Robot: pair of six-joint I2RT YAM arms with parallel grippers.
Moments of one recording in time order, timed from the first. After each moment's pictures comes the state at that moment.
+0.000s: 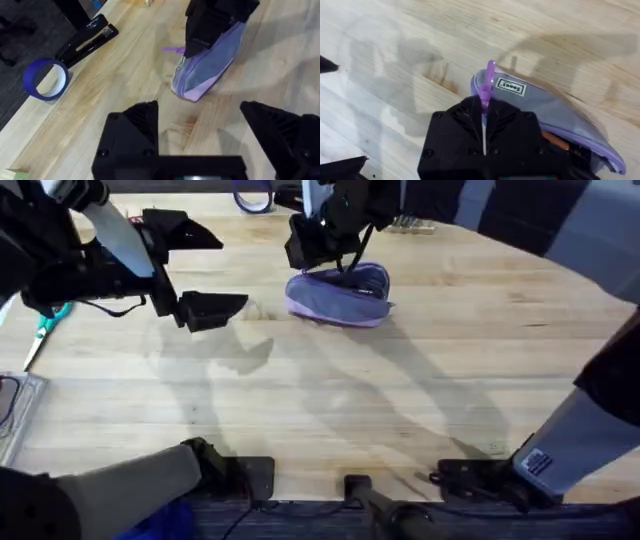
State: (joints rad) left arm 0.45 1.37 1.05 -1.00 1.06 1.46; right arm 0.67 1.96 1.72 -0.77 -0.10 0.34
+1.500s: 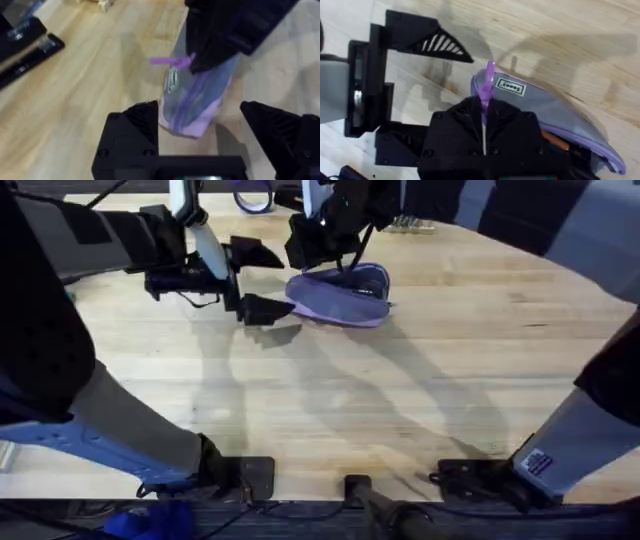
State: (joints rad) left arm 0.19 1.80 1.05 -0.65 1.16 1.35; right arm 0.67 1.96 1.72 -0.77 -0.10 0.34
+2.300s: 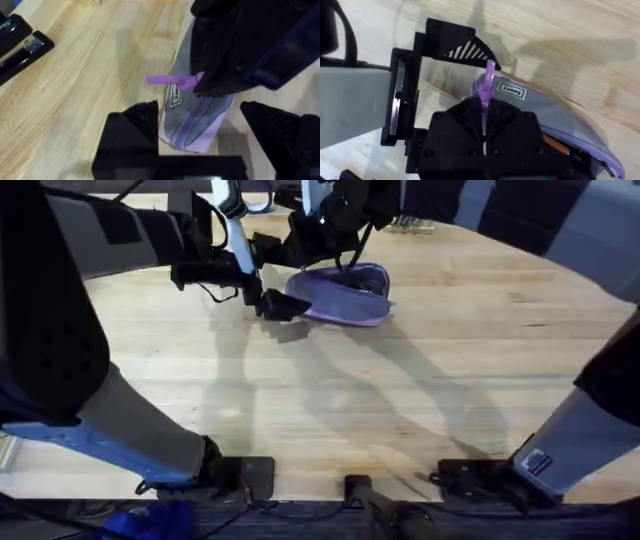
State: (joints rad) left arm 0.07 1.80 1.05 -0.50 1.04 1.15; right arm 0.67 1.96 1.72 -0.75 -0.10 0.34
